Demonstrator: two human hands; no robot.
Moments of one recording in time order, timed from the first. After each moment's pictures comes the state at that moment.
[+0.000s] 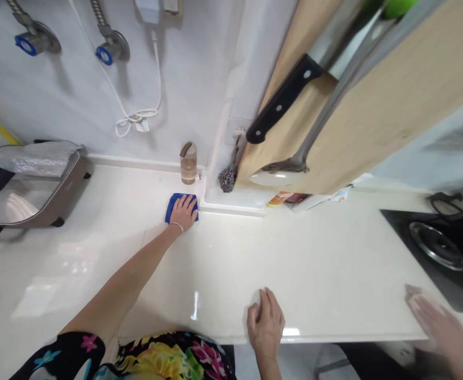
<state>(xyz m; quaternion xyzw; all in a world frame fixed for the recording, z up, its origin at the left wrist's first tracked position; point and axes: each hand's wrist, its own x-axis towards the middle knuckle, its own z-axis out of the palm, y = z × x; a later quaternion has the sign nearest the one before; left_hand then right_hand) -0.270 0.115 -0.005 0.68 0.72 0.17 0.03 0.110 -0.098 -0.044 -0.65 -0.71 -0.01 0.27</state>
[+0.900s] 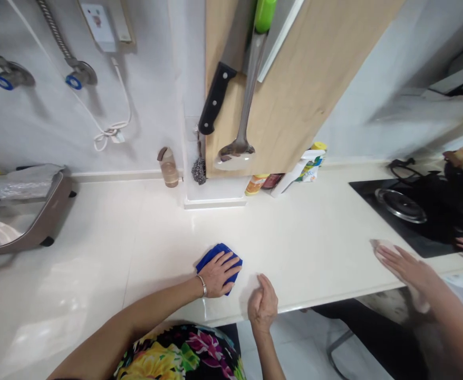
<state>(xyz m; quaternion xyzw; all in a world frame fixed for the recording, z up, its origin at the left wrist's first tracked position) -0.095 -0.040 -0.004 0.92 0.37 0.13 0.09 0.117 -0.102 -0.055 -0.65 -0.62 0.01 0.43</state>
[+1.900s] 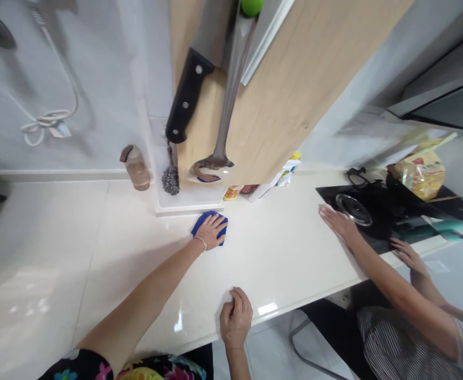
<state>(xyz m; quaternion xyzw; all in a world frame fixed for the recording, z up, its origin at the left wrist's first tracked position) -0.038 0.155 -0.021 0.86 0.48 0.16 0.11 0.117 -0.094 -0.050 -0.65 -0.67 -0.04 0.36</state>
